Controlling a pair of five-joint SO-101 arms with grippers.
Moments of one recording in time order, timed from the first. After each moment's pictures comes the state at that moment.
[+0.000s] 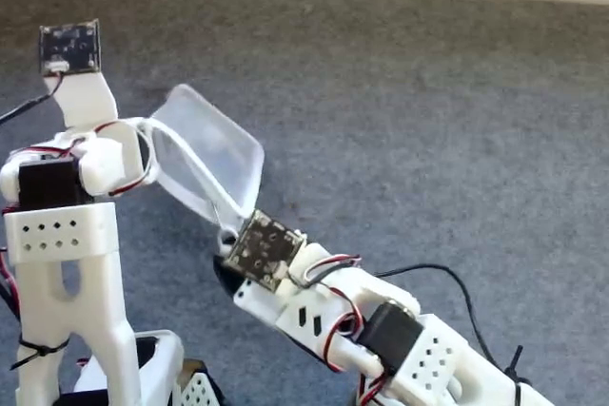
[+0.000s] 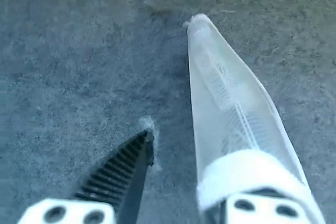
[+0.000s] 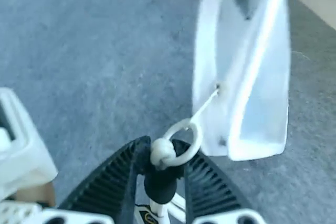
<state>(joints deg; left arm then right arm) -14.1 -35.5 17.4 78.5 5.6 -58.2 -67.5 61.7 42.1 12.8</state>
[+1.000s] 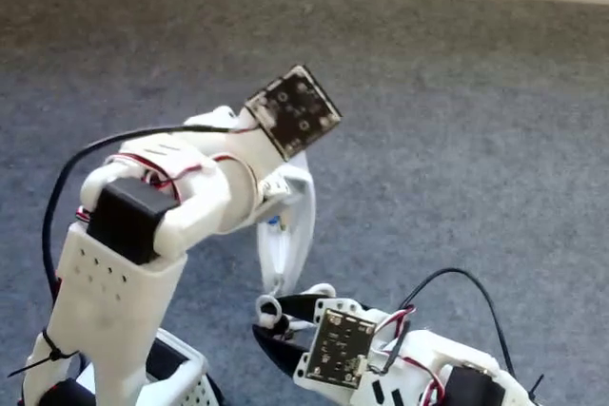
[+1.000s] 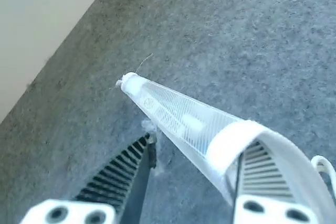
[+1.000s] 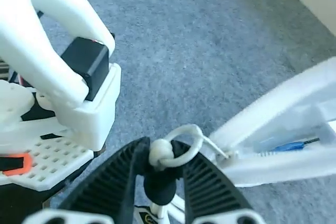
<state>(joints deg) 23.9 -35.6 2.1 87.3 -23.0 -66.8 -104.6 66.0 71.6 16.1</state>
